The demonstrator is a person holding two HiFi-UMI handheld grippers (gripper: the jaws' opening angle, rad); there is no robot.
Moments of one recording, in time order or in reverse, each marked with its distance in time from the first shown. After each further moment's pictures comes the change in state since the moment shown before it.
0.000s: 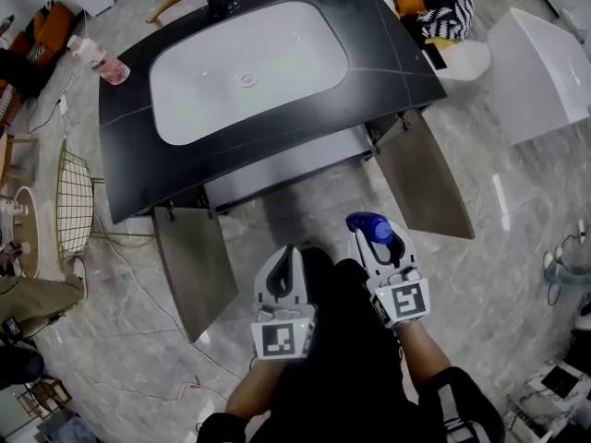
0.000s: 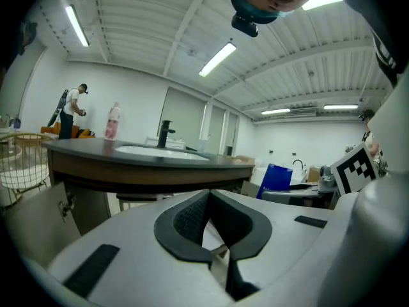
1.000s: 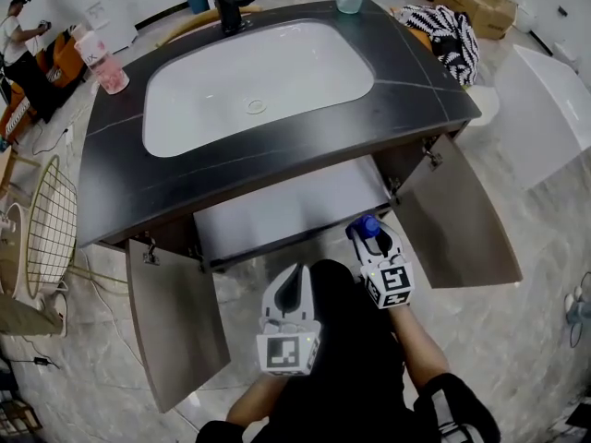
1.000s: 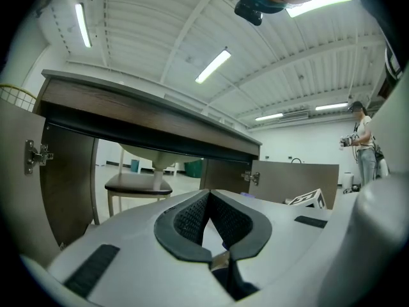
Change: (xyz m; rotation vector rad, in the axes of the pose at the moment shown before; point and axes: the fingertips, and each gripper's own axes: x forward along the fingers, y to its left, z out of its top) left arm 0.081 0.056 -0.138 0.054 -0.122 -0.063; right arm 0.170 -0.051 -0.204 -0.061 -0.050 -0.008
